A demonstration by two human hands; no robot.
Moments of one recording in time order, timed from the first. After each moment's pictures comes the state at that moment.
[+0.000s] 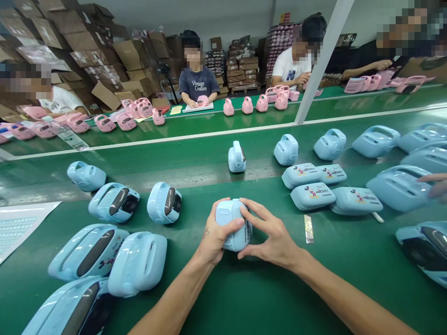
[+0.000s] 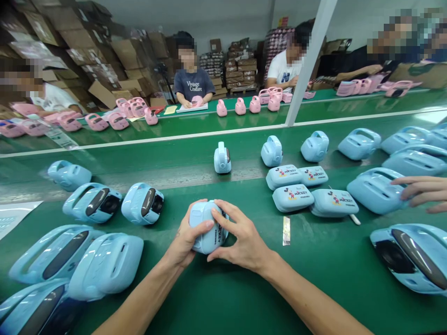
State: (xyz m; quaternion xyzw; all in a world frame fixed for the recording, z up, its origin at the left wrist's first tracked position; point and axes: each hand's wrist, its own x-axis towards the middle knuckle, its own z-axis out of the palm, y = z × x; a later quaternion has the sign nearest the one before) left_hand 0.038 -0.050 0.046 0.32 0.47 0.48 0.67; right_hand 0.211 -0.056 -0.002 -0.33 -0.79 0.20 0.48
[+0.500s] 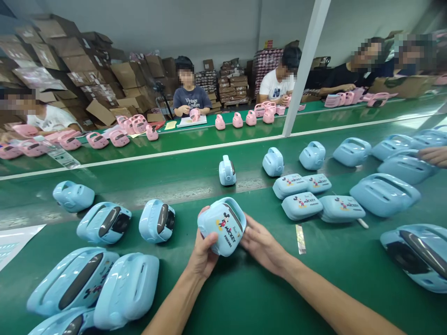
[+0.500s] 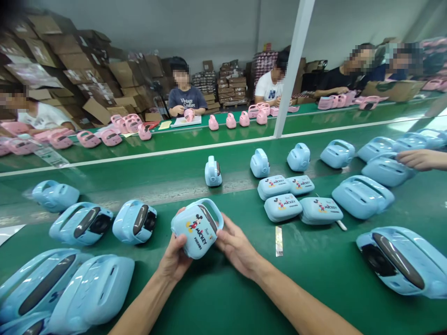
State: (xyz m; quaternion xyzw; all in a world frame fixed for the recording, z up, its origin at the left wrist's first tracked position) left_hand 0.021 -0.037 0.015 0.30 0.35 0.55 0.69; right_hand 0.192 -0.049 -0.006 -0.32 -0.36 0.71 0.52
